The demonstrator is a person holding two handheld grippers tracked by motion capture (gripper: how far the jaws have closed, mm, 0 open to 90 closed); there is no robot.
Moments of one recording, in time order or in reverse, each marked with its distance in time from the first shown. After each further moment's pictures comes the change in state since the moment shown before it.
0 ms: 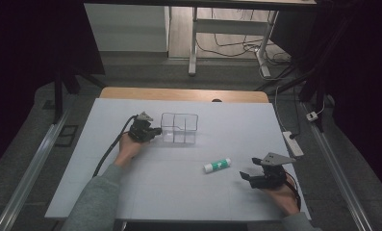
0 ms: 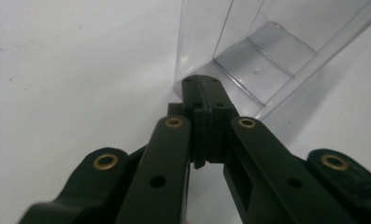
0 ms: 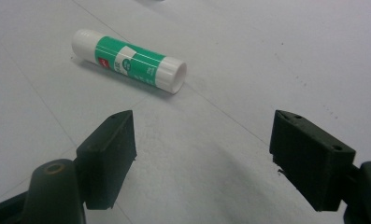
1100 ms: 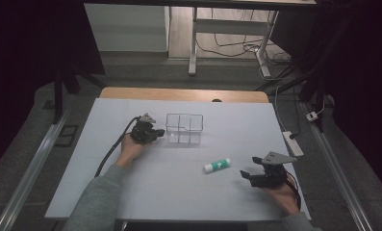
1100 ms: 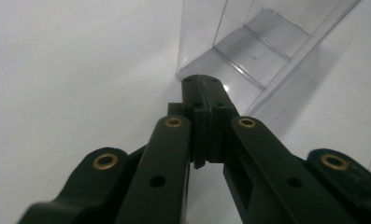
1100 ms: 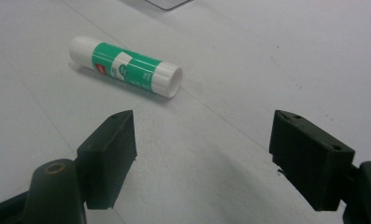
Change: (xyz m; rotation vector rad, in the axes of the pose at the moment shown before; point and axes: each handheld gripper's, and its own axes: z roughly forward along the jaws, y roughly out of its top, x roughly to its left) left arm -0.004 -0.003 0.000 0.005 -0.022 0.026; right arm -0.003 0.001 -0.001 -0.011 -0.007 0.014
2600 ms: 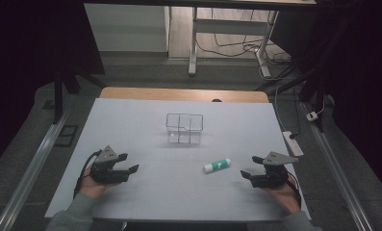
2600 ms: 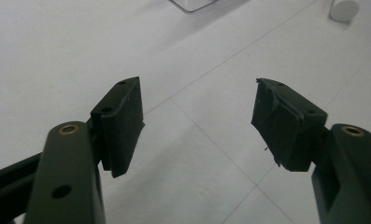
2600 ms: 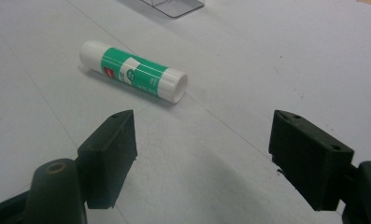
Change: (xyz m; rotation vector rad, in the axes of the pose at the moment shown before) left arm -0.056 -0.102 -0.123 -0.071 0.085 -0.001; right arm 0.000 0.001 -0.003 -0.026 0.026 -0.028
